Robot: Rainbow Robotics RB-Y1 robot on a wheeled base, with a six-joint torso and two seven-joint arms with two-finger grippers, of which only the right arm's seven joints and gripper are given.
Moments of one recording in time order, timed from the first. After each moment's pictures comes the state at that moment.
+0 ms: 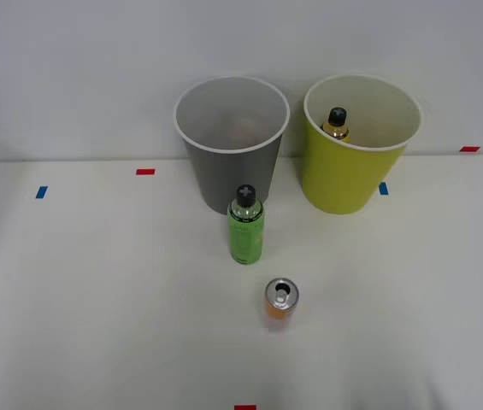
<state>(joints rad) 1.13 -0.09 0.16 -1.83 0.22 -0.87 1.26</state>
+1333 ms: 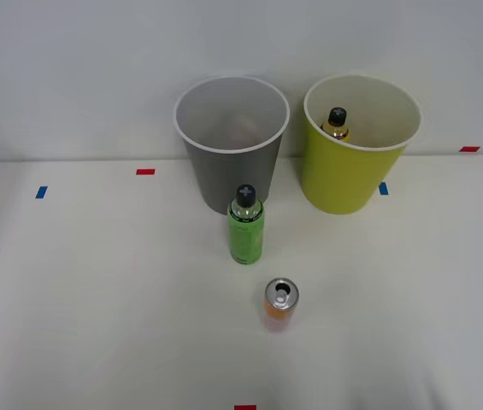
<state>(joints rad) 1.13 -0.09 0.16 -1.83 0.22 -0.87 1.26</state>
